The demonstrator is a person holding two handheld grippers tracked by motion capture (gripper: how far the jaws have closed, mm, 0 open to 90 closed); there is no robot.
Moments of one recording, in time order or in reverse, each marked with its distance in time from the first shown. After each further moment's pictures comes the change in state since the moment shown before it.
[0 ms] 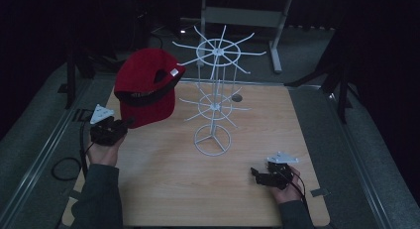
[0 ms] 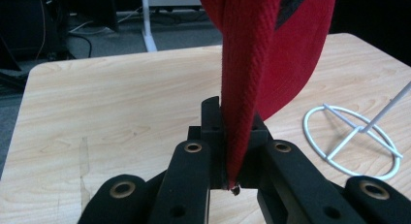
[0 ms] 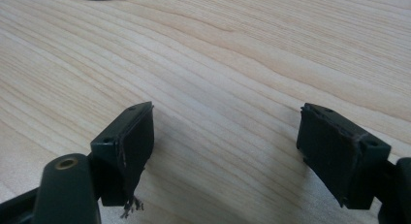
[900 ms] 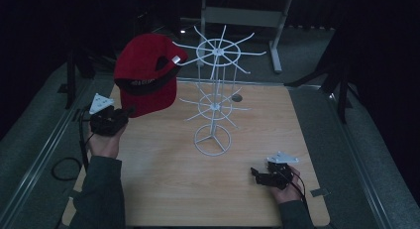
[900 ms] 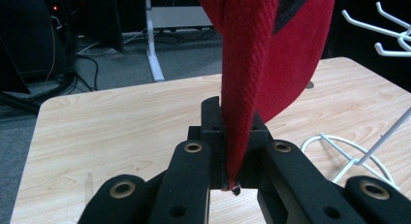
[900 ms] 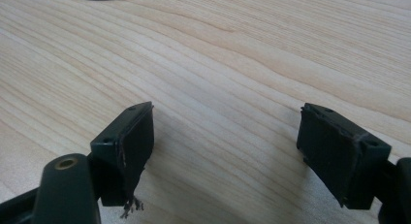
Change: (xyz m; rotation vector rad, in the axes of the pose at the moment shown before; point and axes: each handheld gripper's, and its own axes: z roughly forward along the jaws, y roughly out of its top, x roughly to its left) left arm -0.007 0.031 -0.004 -0.060 0.015 0.013; right arm 0.000 0.000 0.000 0.000 0.002 -0.001
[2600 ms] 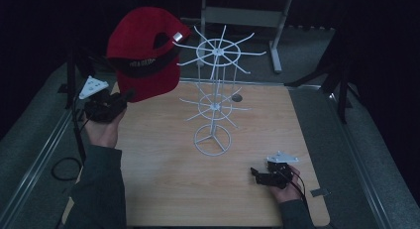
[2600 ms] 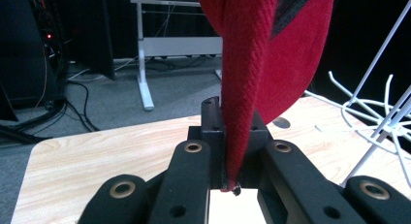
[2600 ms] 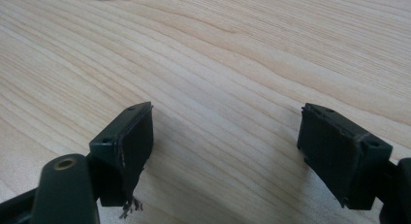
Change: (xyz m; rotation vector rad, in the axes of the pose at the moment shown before) left arm -0.013 0.052 -0.020 -0.102 -0.041 -0.018; right arm -0.001 0.001 0.001 -0.002 0.010 -0.013
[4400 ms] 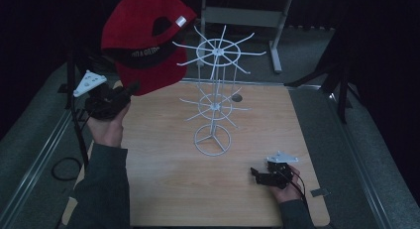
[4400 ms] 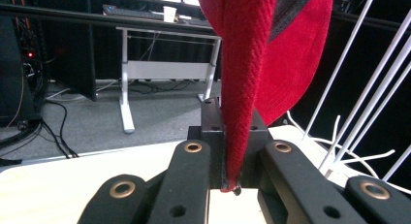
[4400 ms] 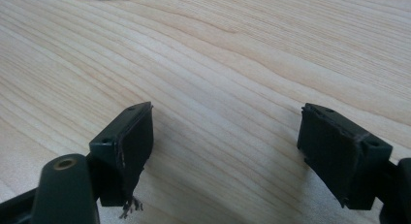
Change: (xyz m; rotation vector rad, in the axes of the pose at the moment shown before) left arm -0.024 0.020 -0.013 -0.095 -0.057 -0.046; right arm 0.000 0.000 0.000 0.001 0.000 0.000
